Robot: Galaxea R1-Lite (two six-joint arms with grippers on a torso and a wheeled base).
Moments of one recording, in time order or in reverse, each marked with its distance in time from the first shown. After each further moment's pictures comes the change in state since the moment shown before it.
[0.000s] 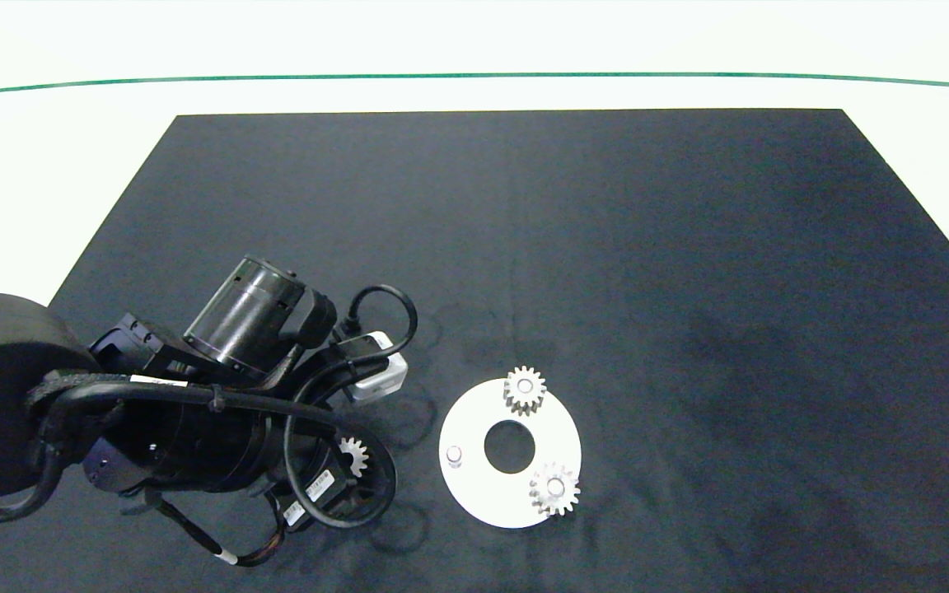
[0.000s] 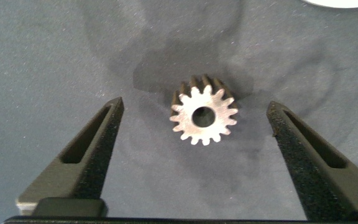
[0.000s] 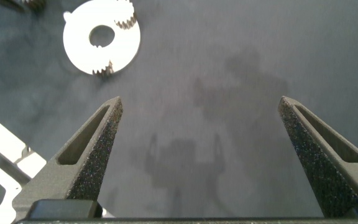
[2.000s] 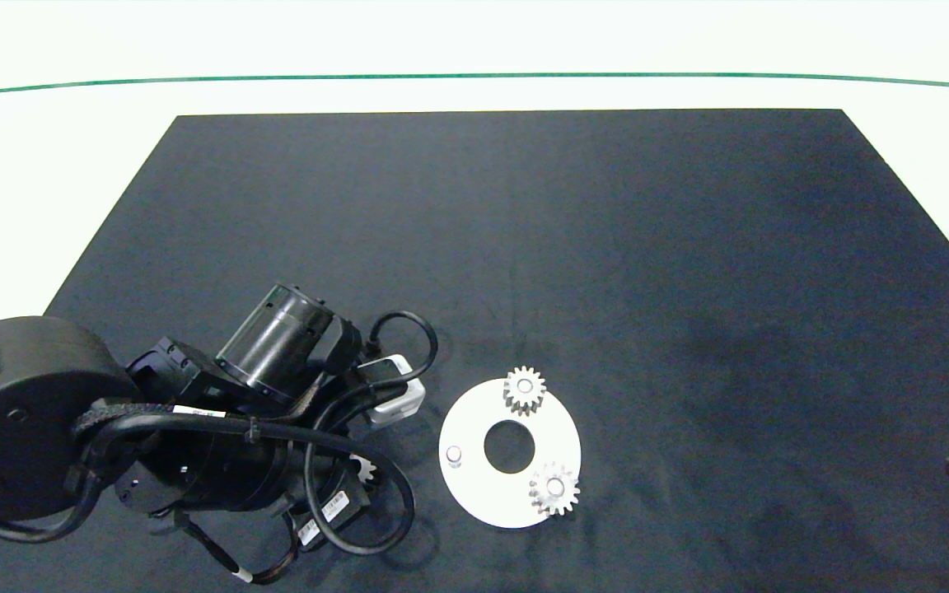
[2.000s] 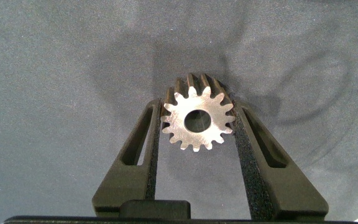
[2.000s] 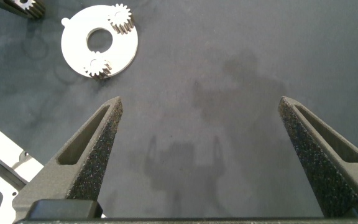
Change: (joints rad) left arm -0.035 0.035 0.032 -0.029 0.004 0.003; right arm -0.005 -0.002 0.012 -0.009 -0.004 -0.002
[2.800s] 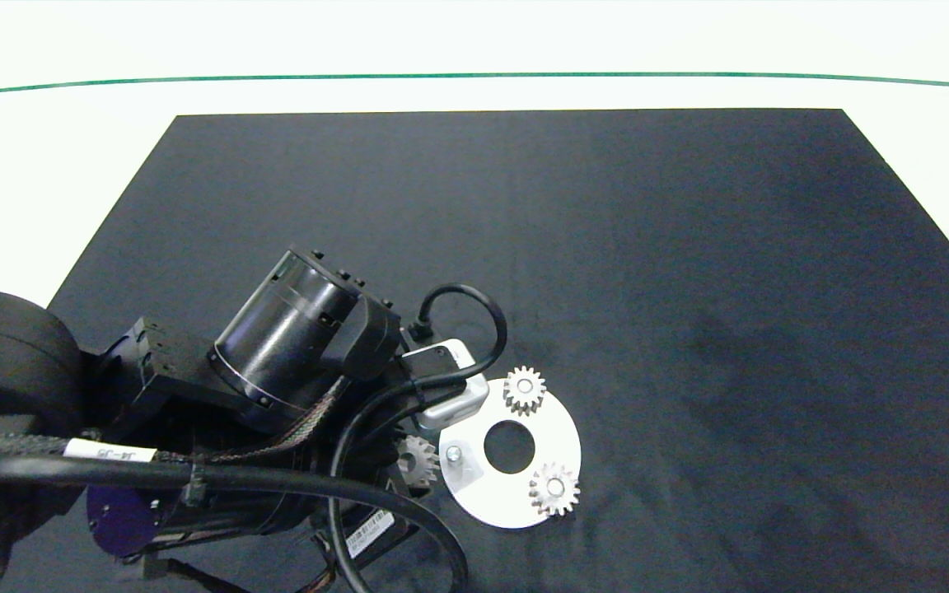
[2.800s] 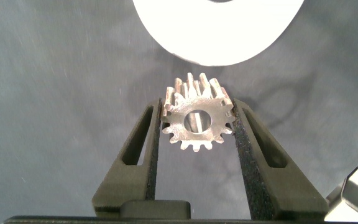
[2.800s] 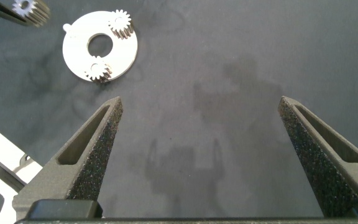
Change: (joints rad) left arm -0.199 -0.055 -0.113 0.047 0.031 -0.028; right arm 0.000 -0.015 -0.005 -0.001 0.000 0.000
